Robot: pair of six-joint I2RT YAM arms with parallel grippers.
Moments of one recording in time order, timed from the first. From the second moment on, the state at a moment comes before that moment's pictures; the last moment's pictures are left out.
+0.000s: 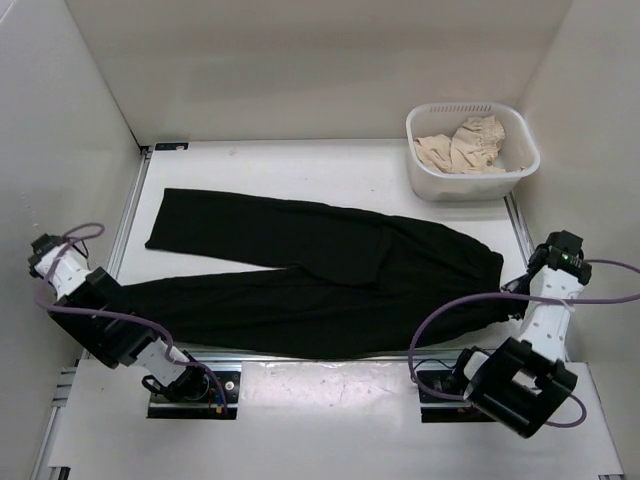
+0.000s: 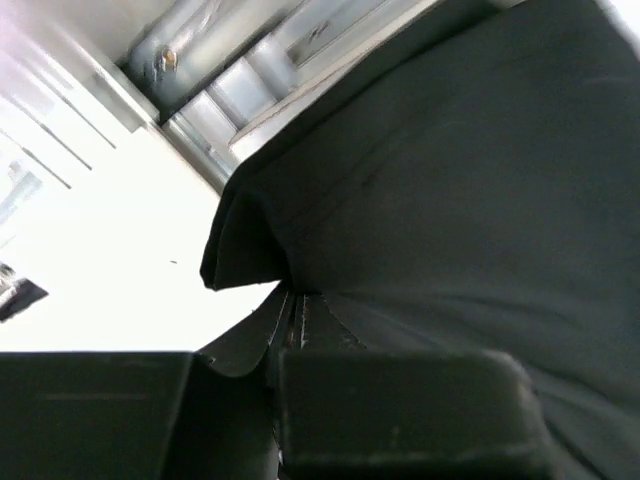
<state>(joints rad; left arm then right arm) 0.87 1.53 1.06 -0.97 -0.26 0.00 -0.57 1.09 0.84 -1.09 0.08 0.55</state>
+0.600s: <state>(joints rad) 0.48 2.27 2.06 -1.30 0.00 -0.01 -0.51 1.72 1.61 -1.23 0.04 0.52</state>
